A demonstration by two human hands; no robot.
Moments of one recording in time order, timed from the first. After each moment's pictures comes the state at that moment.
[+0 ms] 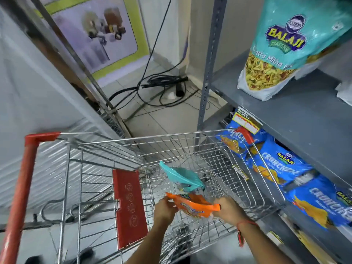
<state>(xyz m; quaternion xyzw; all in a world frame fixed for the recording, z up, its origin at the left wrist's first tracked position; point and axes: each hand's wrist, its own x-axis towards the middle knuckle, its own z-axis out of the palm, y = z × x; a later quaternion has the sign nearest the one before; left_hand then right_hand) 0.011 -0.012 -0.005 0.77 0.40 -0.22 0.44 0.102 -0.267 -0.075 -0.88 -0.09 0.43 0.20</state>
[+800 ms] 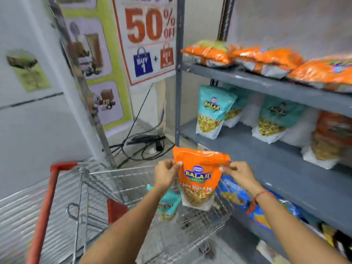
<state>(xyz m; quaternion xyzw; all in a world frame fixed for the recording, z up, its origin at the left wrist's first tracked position) 0.050 -0.056 0.255 0.76 0.13 0.09 0.63 0.086 -0.308 0.299 -0.85 -0.05 0.05 0.52</state>
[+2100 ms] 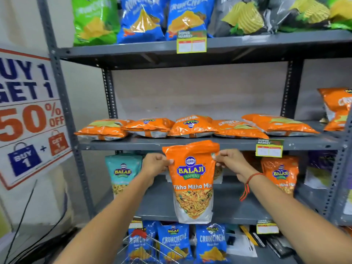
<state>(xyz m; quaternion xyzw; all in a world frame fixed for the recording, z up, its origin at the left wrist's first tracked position) 0.143 -0.233 0.479 0.75 -0.18 -0.05 0.63 0.029 -0.474 0.485 -0.80 0.13 -0.23 0.54</state>
